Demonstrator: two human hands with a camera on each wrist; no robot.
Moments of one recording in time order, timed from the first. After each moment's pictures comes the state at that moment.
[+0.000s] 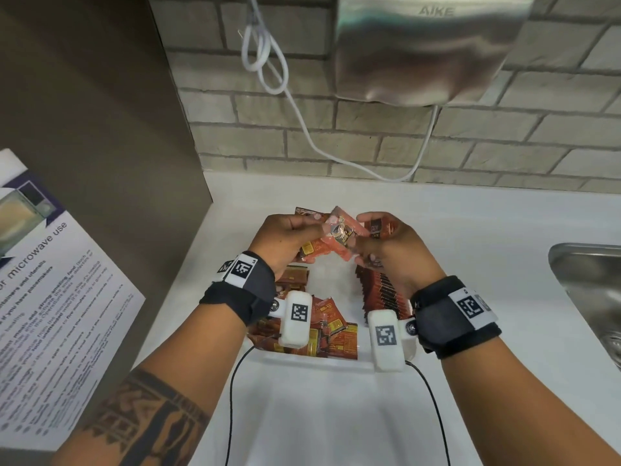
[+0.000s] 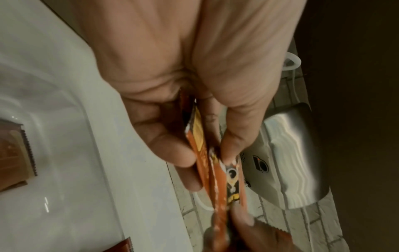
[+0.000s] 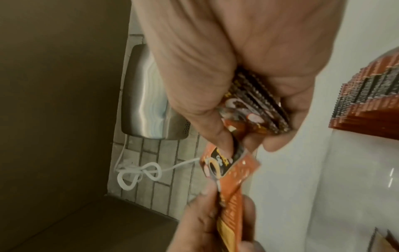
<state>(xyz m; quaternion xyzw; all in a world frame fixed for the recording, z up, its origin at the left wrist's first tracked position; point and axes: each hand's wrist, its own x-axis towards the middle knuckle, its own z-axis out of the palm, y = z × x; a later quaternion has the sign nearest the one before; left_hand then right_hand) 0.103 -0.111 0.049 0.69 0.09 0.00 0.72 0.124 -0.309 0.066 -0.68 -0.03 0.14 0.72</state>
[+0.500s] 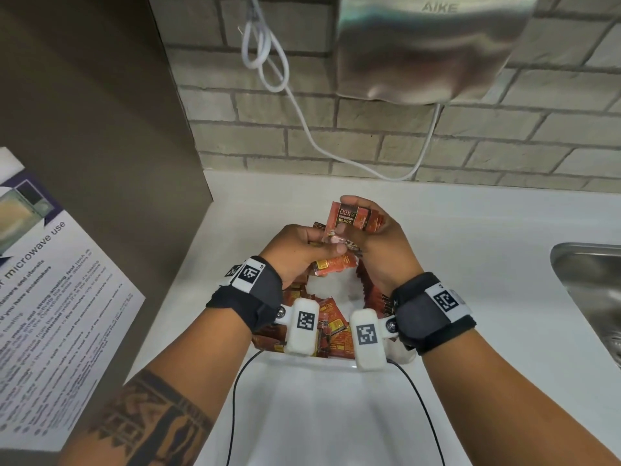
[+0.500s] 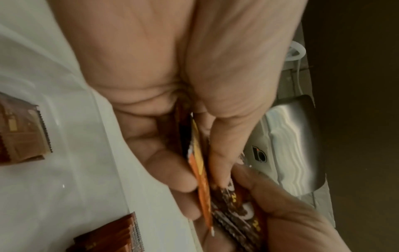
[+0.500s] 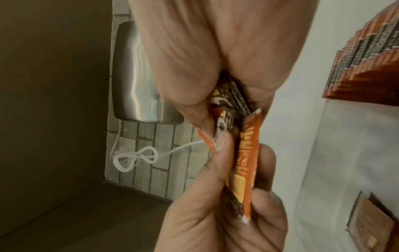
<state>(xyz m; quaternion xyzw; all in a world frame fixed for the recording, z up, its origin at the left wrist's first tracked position) 0.098 -0.122 0.043 0.69 0.06 -0.11 0.71 0.126 -0.281 0.062 -0.66 -0.07 0.09 0.74</state>
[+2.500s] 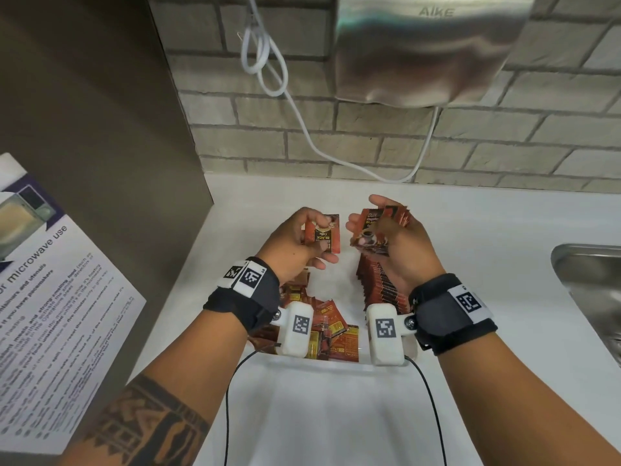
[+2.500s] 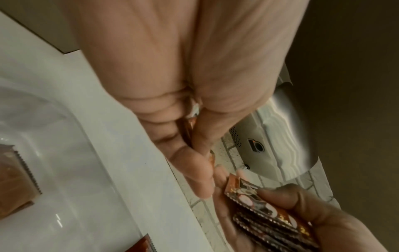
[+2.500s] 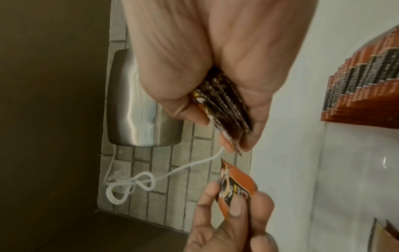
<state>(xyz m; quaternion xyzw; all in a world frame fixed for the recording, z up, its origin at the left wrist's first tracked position) 0.101 -0.115 0.048 0.76 0.01 -0.03 0.65 0.131 -0.307 0.069 -0.58 -0.01 0.12 0.81</state>
